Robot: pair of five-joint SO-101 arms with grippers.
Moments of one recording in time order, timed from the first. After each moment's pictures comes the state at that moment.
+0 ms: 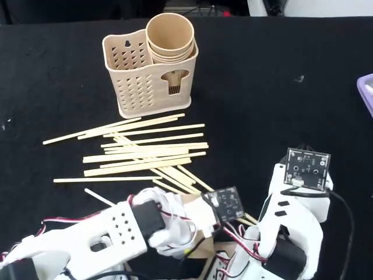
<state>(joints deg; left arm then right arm) 57.9 -44.1 52.9 69.3 -13.0 29.0 -103.3 68.6 63.1 19.7</state>
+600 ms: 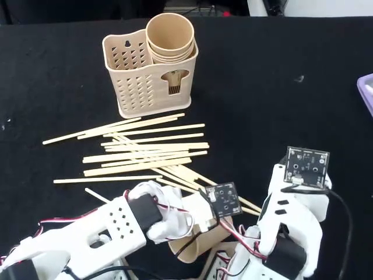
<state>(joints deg) 54.3 -44.3 53.1 68.4 -19.7 29.0 -103.3 71.0 63.1 19.7</state>
